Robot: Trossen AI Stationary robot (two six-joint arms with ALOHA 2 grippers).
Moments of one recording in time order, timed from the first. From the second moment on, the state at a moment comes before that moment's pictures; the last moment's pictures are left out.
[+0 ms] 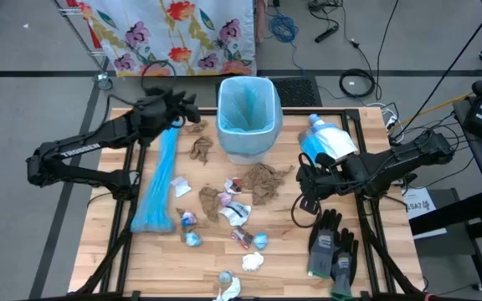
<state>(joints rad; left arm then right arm) 0.38 1.05 1.07 -0.32 -0.63 -0.47 0.31 1.28 1.19 -1.15 0.34 0.67</state>
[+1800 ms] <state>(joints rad) 0.86 1.75 1.07 -0.55 0.06 0.06 0.29 1.28 1.19 -1.04 0.53 1.02</state>
